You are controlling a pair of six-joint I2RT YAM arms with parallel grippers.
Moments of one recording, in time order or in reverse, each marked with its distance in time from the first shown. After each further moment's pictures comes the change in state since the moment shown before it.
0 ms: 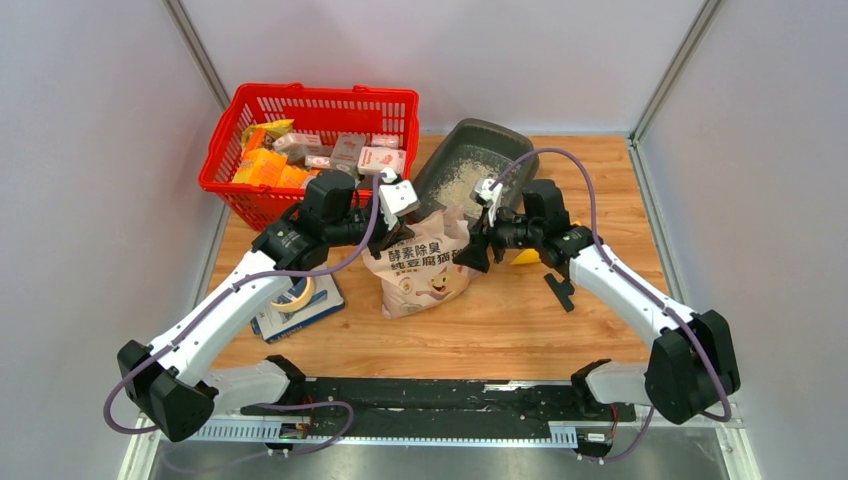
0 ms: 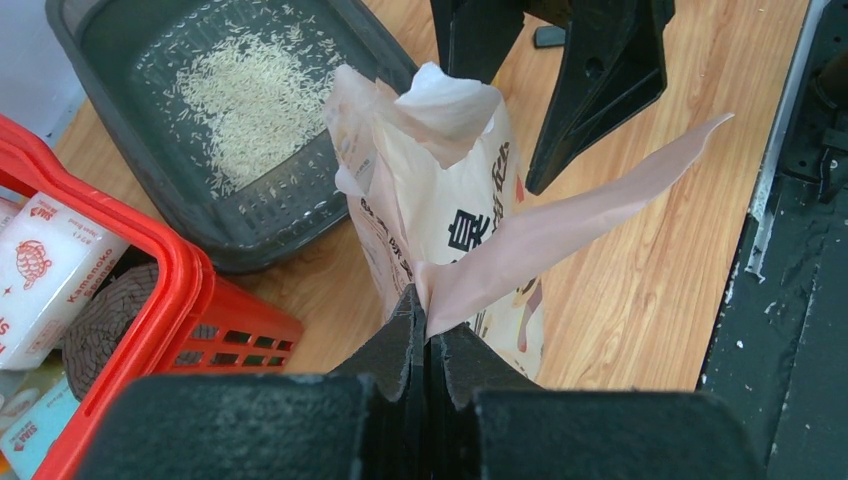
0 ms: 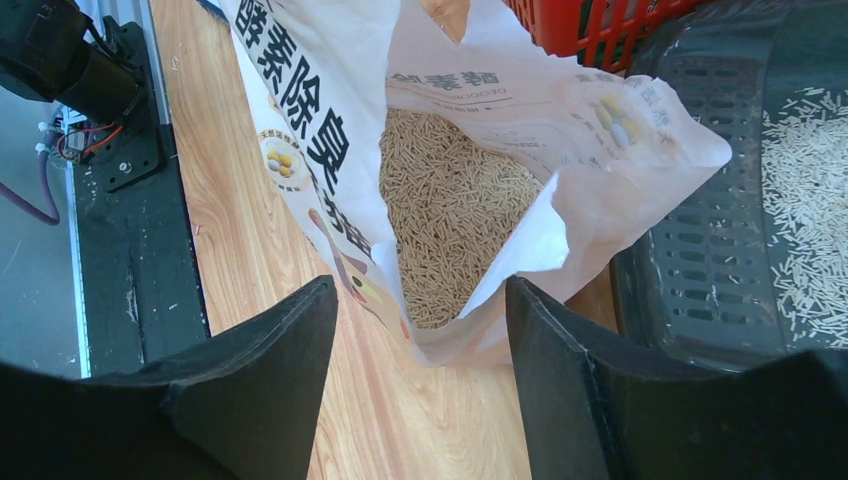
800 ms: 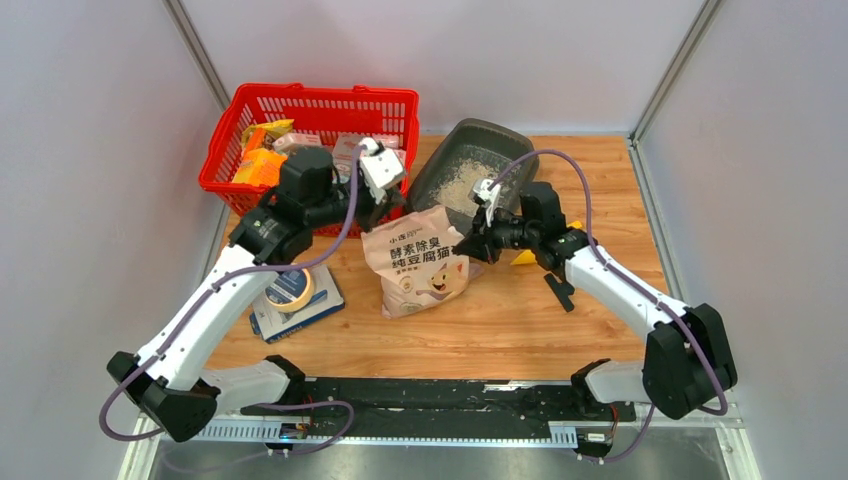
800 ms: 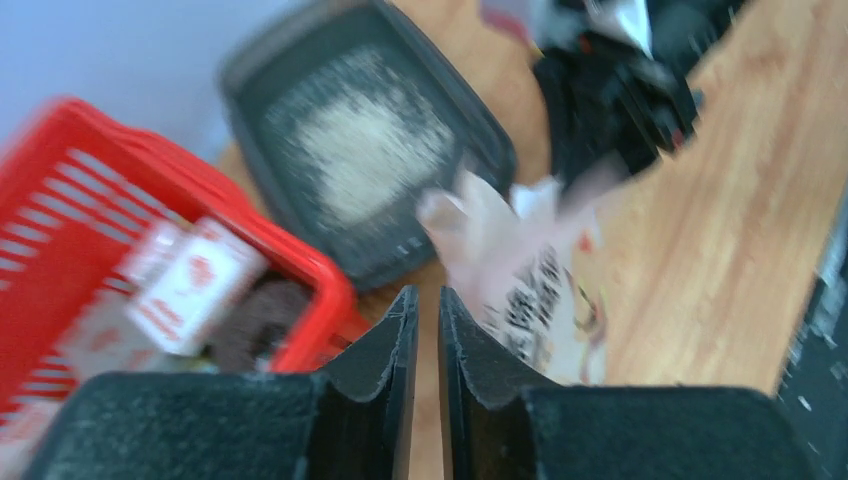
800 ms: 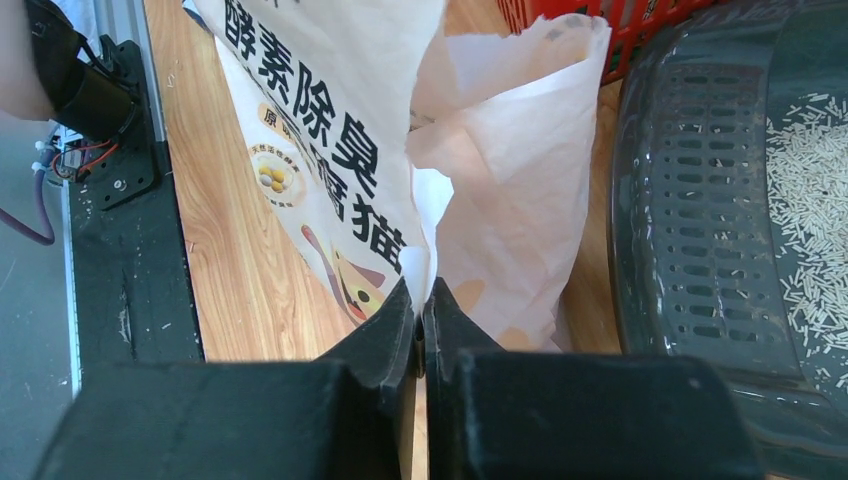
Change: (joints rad) left arm 0.032 0.000 0.133 -0.048 -0.064 0.020; right arm 0.013 0.042 -0.028 0.106 0.006 0.054
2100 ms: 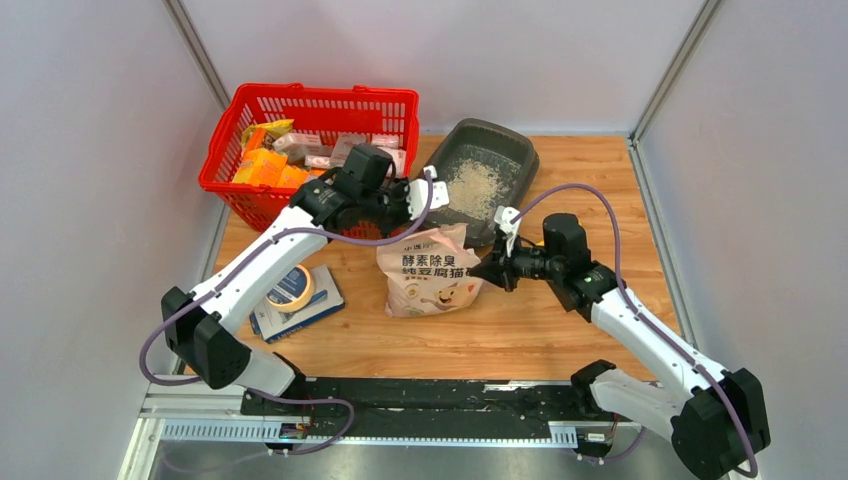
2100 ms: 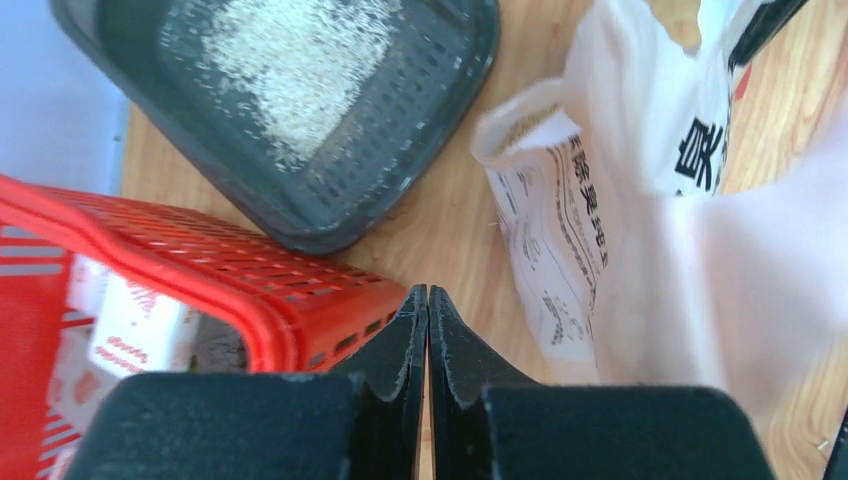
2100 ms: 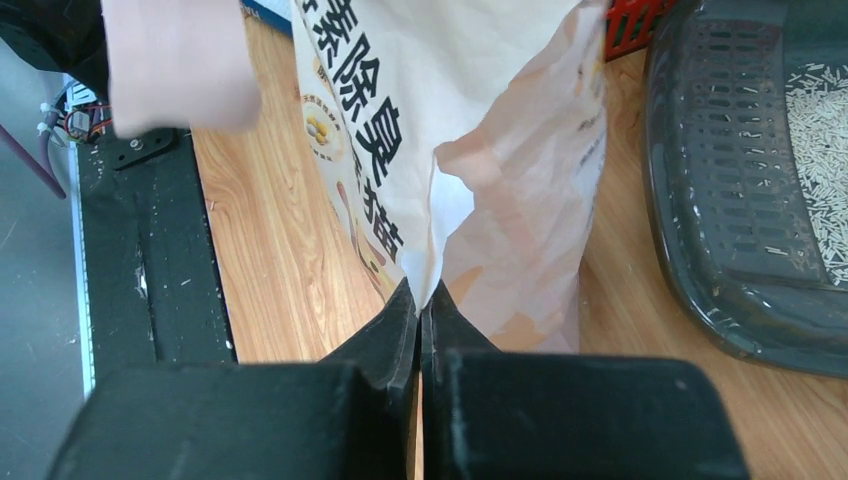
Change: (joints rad) left arm -0.041 0.297 0.182 -0.220 -0.049 0.354; right arm 0.001 -0.305 -0.220 -0.008 0.031 -0.012
